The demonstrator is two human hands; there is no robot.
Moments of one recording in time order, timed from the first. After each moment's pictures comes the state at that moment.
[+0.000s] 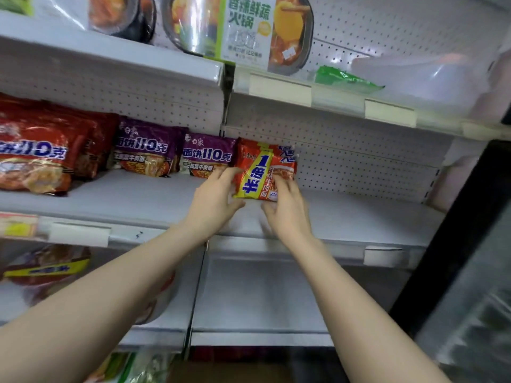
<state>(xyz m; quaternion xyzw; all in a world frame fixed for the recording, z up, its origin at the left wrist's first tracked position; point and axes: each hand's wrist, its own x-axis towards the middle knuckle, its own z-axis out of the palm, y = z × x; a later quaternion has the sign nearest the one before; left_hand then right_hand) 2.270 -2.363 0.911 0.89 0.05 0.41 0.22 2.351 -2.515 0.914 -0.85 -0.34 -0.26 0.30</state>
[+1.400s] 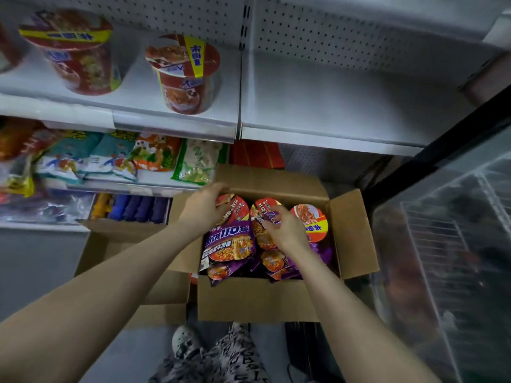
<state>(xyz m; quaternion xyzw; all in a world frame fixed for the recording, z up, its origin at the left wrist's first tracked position) 2.047 -2.395 0.553 0.92 0.19 0.02 0.33 2.119 -2.592 0.557 -0.94 -0.14 0.20 0.26</state>
